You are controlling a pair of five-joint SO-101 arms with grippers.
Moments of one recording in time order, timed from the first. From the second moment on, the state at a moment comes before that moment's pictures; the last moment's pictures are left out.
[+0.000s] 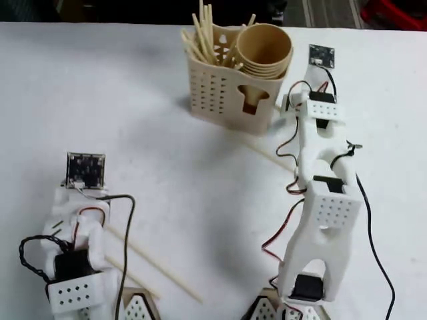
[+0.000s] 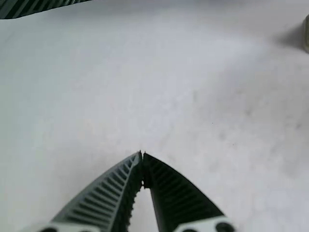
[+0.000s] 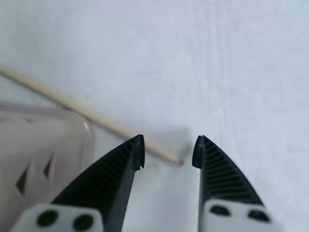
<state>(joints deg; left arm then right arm) -18.9 -91.4 90.7 44.1 -17.4 4.0 38.9 -18.5 47.4 -3.0</state>
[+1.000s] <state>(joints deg) -18.9 -91.4 90.7 44.1 -17.4 3.3 42.7 -19.6 49.8 6.0</state>
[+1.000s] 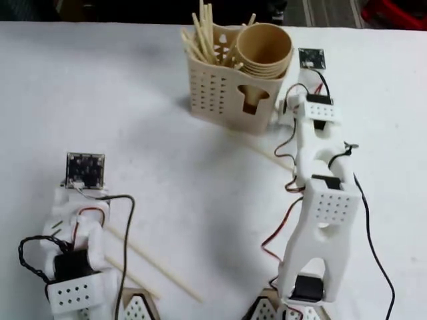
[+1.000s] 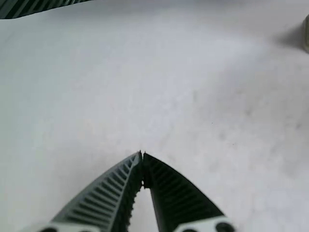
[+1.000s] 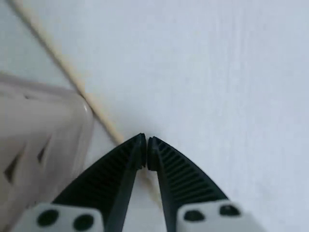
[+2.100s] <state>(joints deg) -18.9 -91.4 90.7 44.1 -17.4 -0.6 38.2 -19.1 73.5 17.0</state>
